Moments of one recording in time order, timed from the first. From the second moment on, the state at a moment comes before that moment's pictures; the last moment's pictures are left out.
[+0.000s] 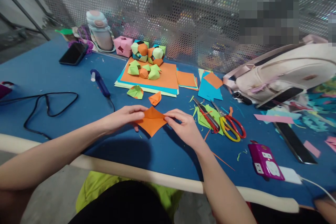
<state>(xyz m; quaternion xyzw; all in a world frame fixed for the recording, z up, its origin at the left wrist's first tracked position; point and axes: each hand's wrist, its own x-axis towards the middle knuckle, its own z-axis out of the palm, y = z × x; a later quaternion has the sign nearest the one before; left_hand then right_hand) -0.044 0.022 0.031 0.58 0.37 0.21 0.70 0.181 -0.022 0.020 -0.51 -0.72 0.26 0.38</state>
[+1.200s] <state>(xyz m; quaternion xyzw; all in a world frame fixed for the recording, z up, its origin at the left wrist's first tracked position) -0.024 0.010 0.007 0.36 0.38 0.34 0.79 0.143 -0.025 -0.004 -0.53 -0.48 0.48 0.50</state>
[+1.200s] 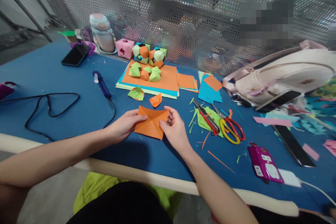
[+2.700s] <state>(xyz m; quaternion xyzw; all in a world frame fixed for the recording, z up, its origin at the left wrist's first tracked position) -0.023 0.004 0.017 0.55 0.43 0.27 0.66 0.141 -0.028 -0.001 -0.54 -0.50 0.44 0.51</state>
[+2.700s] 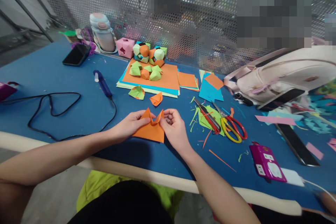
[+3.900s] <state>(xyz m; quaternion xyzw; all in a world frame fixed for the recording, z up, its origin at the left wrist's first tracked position) -0.018 0.000 0.016 0.58 0.43 0.30 0.62 0.135 -0.038 0.008 -0.52 -0.71 0.19 0.43</state>
